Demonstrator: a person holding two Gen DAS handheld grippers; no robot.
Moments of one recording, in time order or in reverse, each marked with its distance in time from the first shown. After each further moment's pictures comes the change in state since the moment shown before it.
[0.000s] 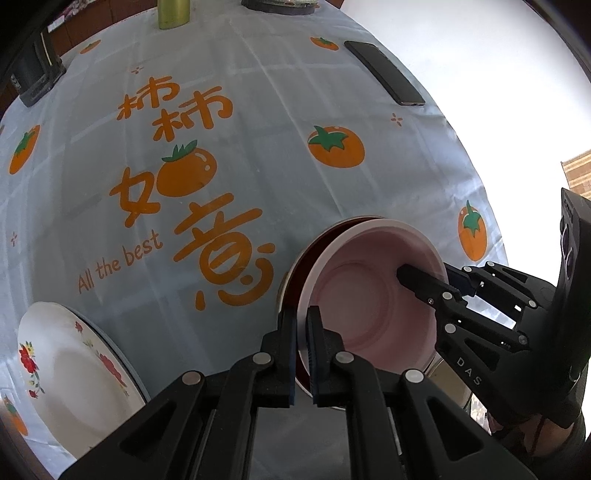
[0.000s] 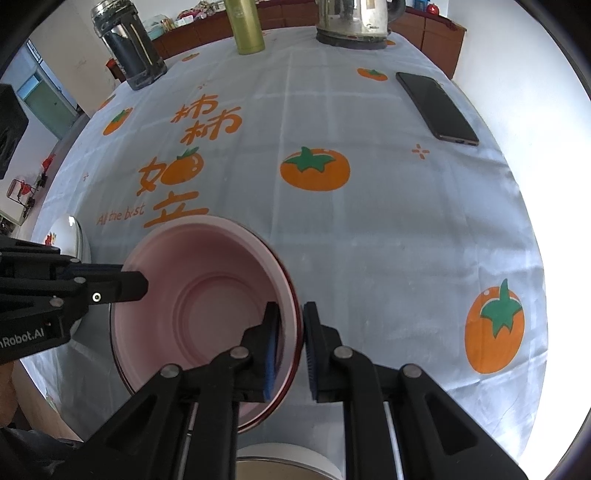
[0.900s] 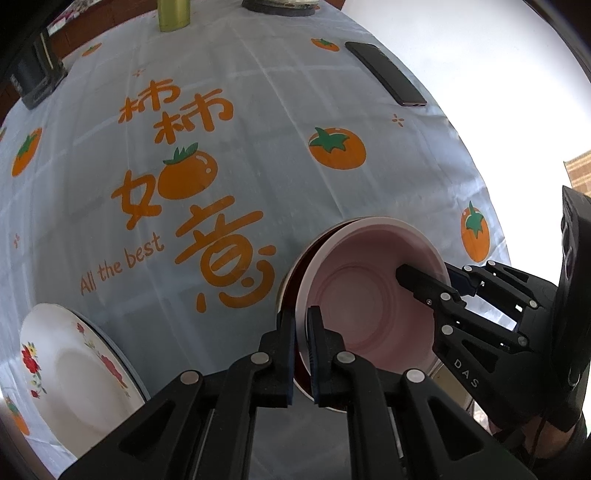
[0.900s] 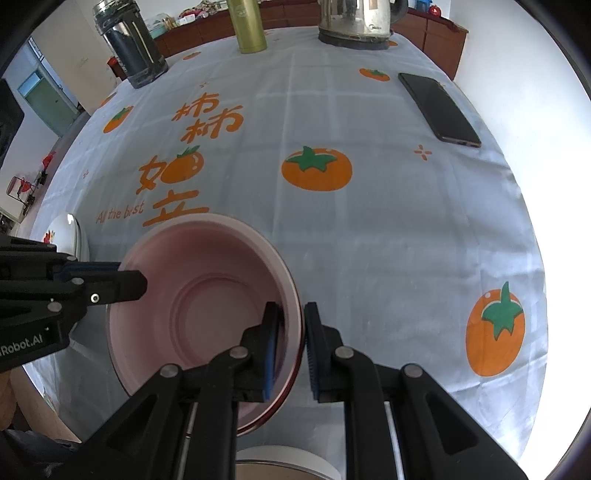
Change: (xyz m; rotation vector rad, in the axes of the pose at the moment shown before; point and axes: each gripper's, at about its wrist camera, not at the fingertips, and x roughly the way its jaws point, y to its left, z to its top) left arm 0.002 0.001 0.004 -0.016 0.003 0.001; right arm 0.000 0.001 0.000 -0.008 0.001 -0.008
